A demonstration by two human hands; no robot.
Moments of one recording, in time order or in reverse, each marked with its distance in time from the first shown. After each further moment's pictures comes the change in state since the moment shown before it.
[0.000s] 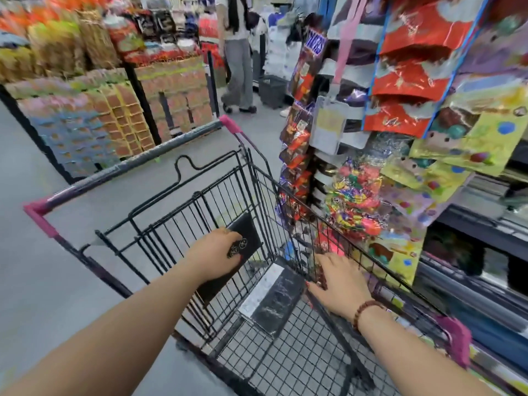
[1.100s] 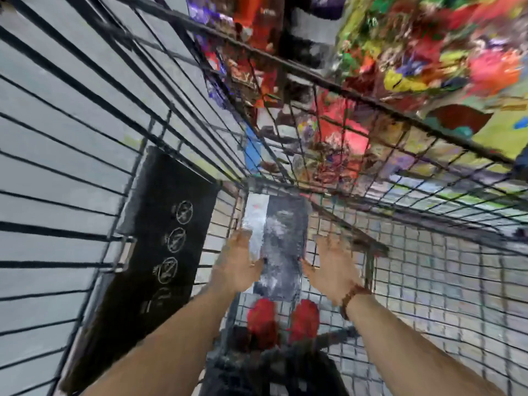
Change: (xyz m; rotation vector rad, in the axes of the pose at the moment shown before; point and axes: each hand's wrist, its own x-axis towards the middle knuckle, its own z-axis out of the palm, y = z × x) left_hand 0.160 -0.041 0.307 -0.401 -0.553 -0.039; right_hand 0.108 0.006 0.268 0.298 -0.364 0.643
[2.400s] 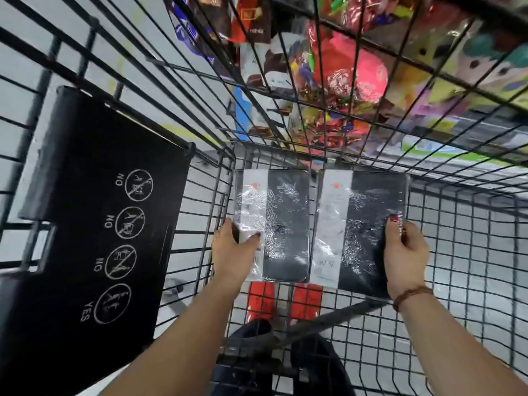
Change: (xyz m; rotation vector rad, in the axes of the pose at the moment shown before) left_hand 0.026 -0.032 0.066 -0.450 0.142 -0.328; right_hand 0.014 0.107 0.048 1.083 0.652 0.432
